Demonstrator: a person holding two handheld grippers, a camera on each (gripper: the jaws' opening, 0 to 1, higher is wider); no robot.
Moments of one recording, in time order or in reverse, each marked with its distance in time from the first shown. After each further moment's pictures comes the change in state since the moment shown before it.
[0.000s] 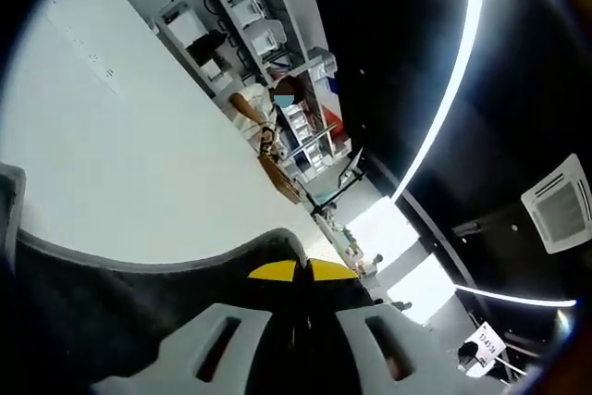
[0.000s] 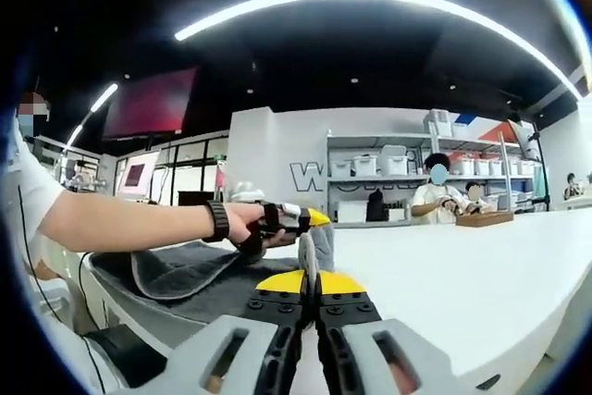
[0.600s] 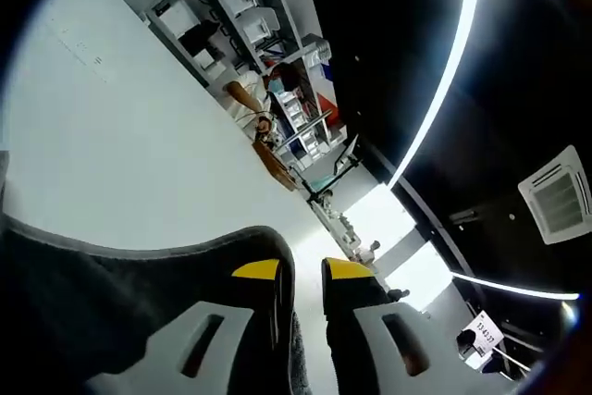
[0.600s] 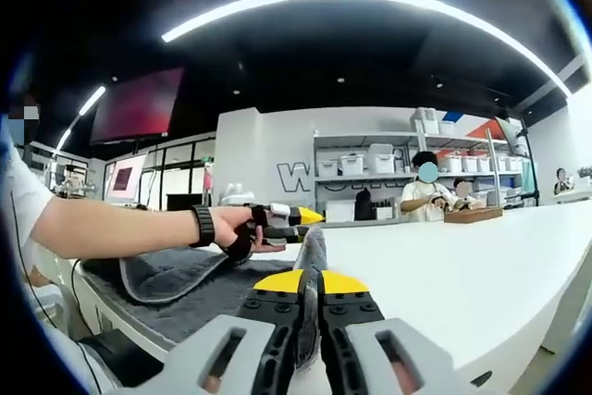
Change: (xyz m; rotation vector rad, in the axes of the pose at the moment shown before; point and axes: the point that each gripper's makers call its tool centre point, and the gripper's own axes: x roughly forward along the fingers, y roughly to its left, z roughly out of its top) left arm 0.009 -0.007 -0.012 -0.016 0.063 -0.044; right arm 0.002 -0.012 0.004 -0.013 0.004 -0.057
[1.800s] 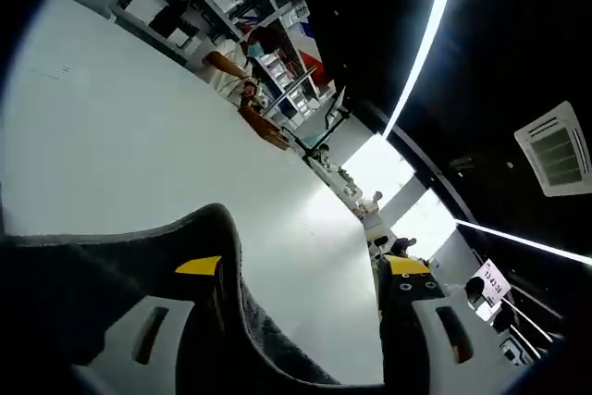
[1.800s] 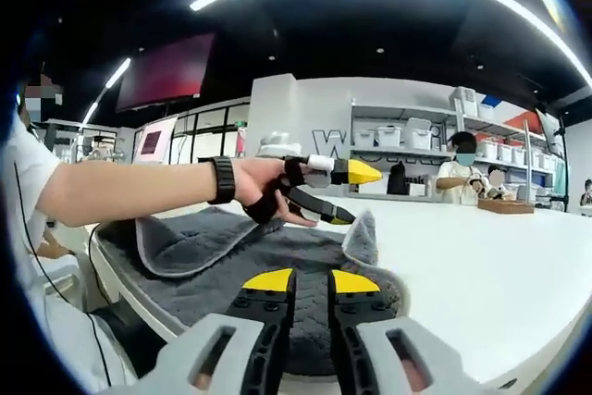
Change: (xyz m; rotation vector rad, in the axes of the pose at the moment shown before) left arm -0.015 -0.014 -0.039 0.163 0.249 0.015; right arm 0.032 0.042 -0.033 -0.052 0.173 0.165
